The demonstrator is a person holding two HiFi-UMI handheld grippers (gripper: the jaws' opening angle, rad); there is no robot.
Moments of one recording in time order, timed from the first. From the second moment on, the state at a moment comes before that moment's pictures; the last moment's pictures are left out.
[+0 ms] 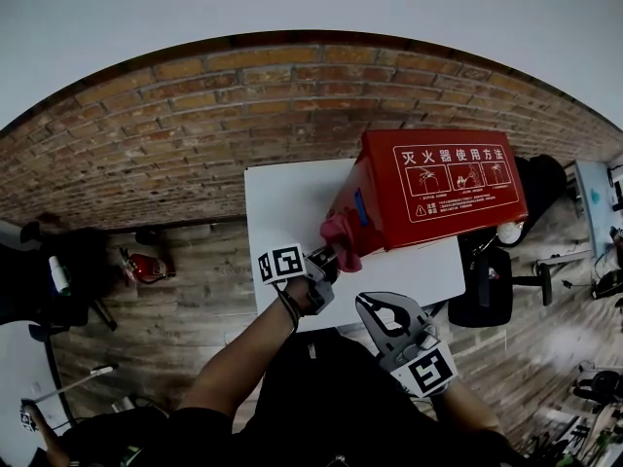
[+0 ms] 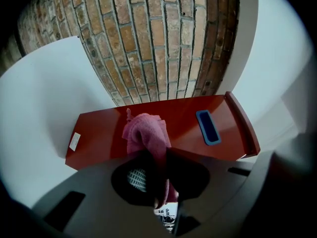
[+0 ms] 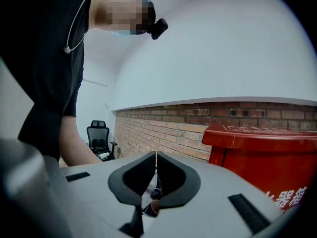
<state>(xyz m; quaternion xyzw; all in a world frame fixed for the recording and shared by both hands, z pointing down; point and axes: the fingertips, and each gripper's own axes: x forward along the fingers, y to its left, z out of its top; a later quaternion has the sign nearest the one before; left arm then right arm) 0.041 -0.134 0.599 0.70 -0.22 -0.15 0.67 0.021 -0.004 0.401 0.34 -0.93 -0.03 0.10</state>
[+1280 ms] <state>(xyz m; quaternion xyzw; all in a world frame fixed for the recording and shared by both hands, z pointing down) 0.041 -0.132 0.504 0.71 -0.16 -0.22 0.65 0.024 0.002 0.393 0.34 -0.93 -0.05 0.09</state>
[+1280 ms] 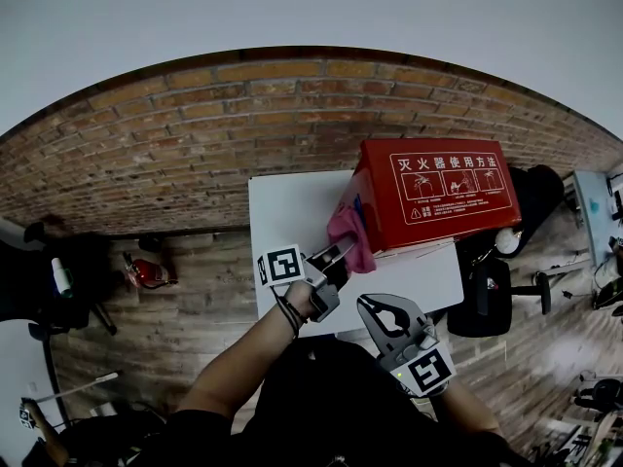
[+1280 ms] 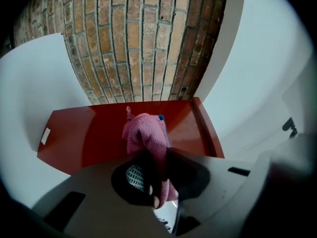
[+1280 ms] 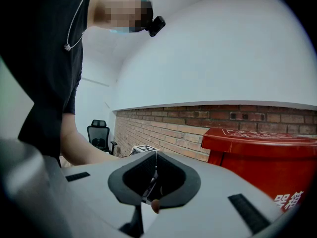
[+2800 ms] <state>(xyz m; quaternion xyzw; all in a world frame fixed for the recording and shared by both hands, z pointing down) 0.044 -0.135 0.404 0.74 -0.09 -0.26 0.61 0.034 0.002 0.379 0.36 -0.93 -0.06 0.08</state>
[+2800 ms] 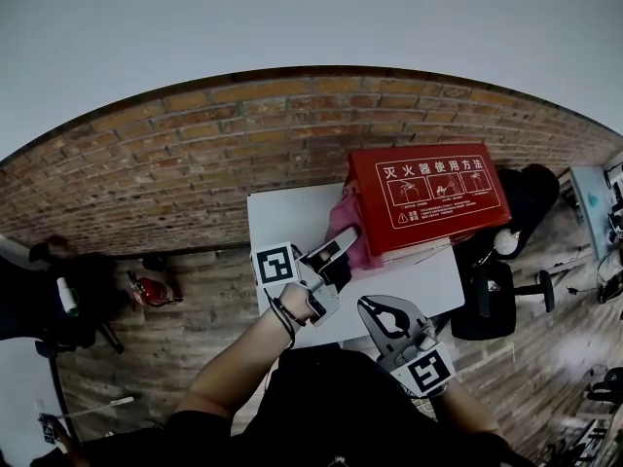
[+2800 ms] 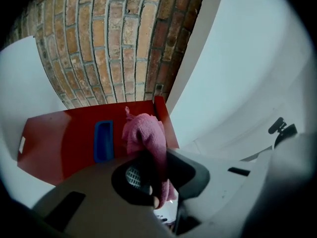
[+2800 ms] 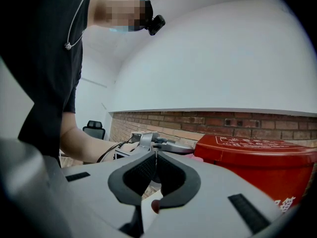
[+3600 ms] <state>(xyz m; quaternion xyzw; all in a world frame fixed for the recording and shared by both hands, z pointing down) -0.014 -0.128 0.387 0.88 -0.31 -0.11 0.33 0.039 -0.014 0.364 0.36 -0.93 -0.07 0.04</state>
